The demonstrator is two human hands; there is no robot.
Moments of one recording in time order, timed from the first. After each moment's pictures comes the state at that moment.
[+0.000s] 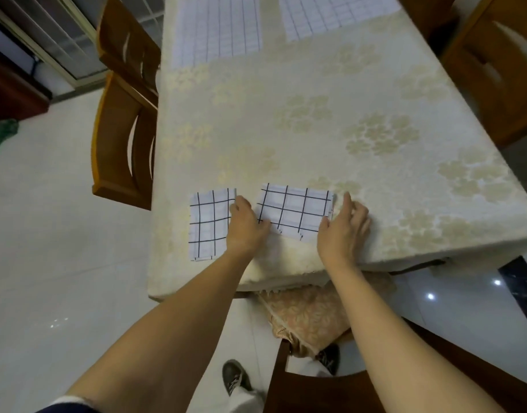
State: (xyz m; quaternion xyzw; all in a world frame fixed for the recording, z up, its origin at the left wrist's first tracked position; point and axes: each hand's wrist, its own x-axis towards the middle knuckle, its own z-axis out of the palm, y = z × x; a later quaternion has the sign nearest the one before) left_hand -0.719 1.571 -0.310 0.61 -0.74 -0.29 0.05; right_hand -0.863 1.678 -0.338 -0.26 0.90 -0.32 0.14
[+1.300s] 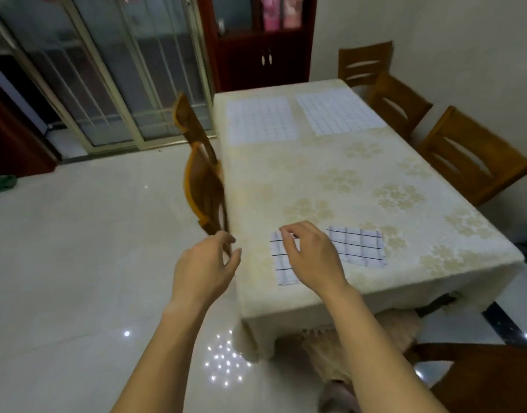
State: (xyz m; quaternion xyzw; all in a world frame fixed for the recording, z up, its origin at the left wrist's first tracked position) left_hand -0.406 1.544 -0.106 0.49 -0.85 -0.13 0.13; right_hand -0.598 1.633 -0.125 -0.52 0.77 -0.35 0.12
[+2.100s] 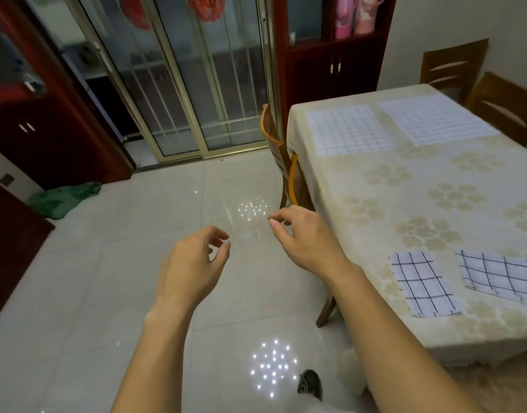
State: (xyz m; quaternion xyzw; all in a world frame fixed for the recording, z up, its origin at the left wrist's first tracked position) left_hand -0.148 1.371 -0.047 0.54 -0.80 -0.16 0.20; right_hand -0.370 1.419 -0.064 -0.63 0.67 -0.37 0.14
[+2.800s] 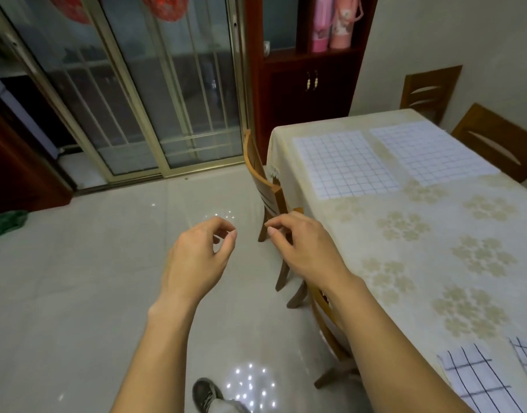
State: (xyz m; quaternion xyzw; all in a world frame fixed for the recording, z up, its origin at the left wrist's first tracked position) left_hand -0.243 1.058 -0.060 0.44 -0.84 -0.21 0.25; right_hand -0.429 1.148 -0.064 -0.58 0.73 -0.35 0.11
